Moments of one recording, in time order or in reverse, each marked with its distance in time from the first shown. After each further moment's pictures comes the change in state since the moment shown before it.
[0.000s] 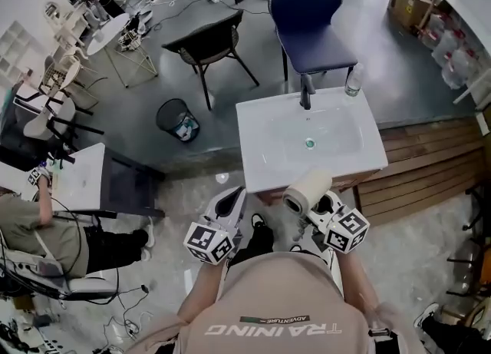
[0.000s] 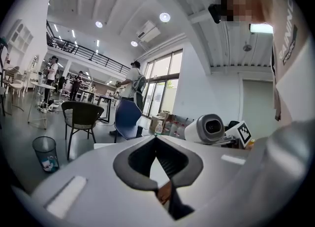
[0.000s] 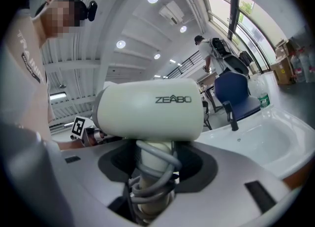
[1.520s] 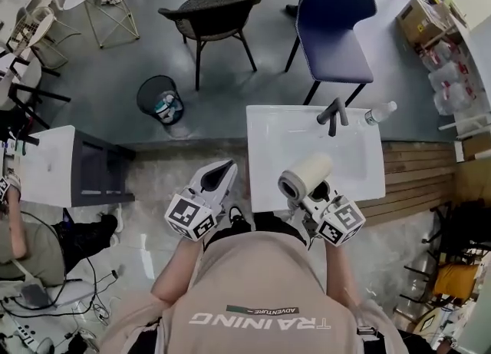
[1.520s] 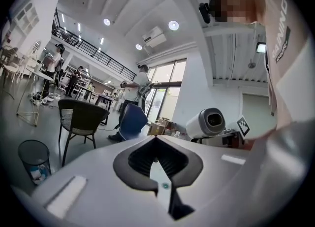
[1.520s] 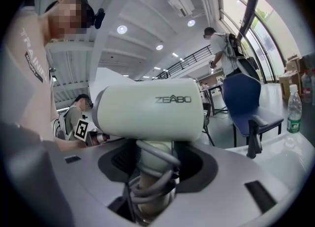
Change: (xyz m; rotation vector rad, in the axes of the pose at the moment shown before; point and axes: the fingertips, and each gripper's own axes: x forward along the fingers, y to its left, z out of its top) left arm 0.069 0.204 0.046 -0.080 -0.076 -0.086; right arm 0.193 -0.051 0.071 -0.108 0.092 -0.070
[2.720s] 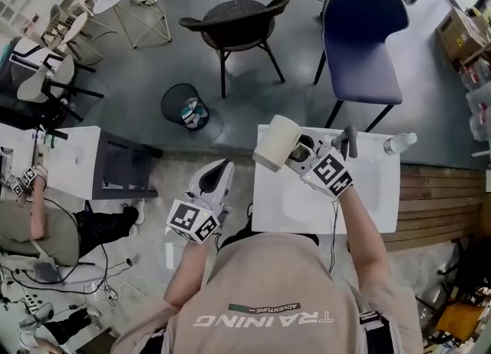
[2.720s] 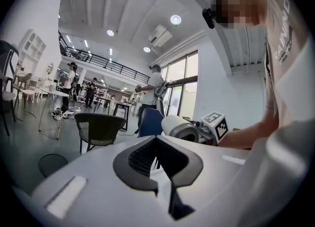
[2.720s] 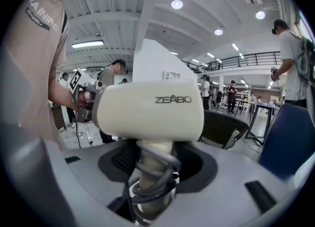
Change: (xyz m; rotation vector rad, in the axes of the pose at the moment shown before) left arm 0.058 0.030 0.038 0.078 0.000 0.263; right arm 0.134 -0.087 0.032 -0.518 0.246 0.389
